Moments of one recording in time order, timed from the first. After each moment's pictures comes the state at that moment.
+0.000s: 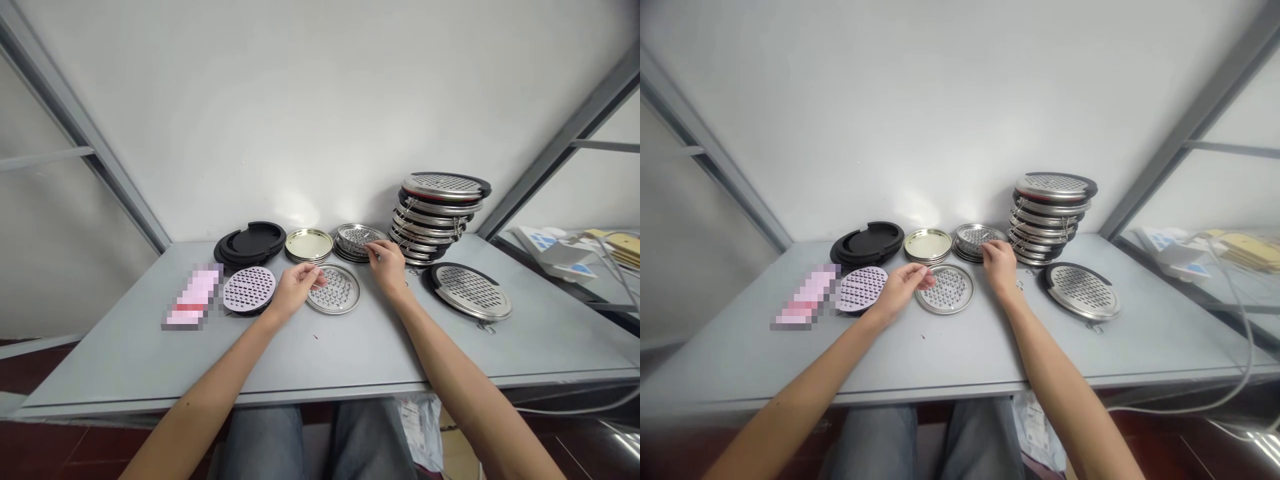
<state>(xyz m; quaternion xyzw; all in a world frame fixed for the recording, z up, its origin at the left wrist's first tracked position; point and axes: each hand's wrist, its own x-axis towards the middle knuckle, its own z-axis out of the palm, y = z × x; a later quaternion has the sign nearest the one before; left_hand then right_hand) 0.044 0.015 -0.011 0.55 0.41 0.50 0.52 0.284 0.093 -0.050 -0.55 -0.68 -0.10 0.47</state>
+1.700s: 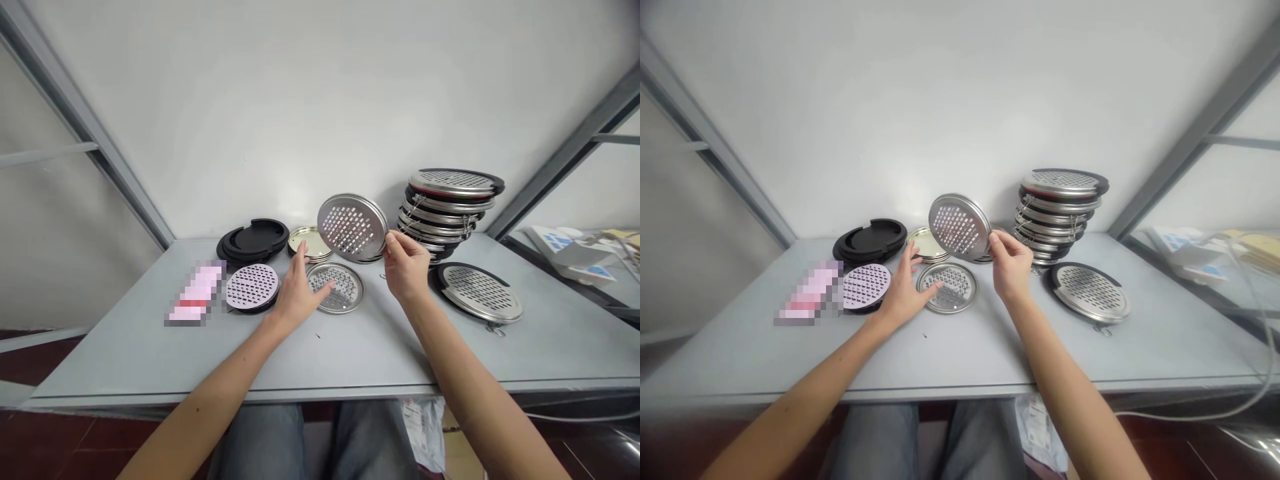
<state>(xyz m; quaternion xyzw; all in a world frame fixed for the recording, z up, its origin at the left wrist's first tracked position) 0.042 0.011 -0.028 0.74 0.48 0.46 0.14 0.253 0.050 0.003 -0.37 -0.49 0.29 0.74</state>
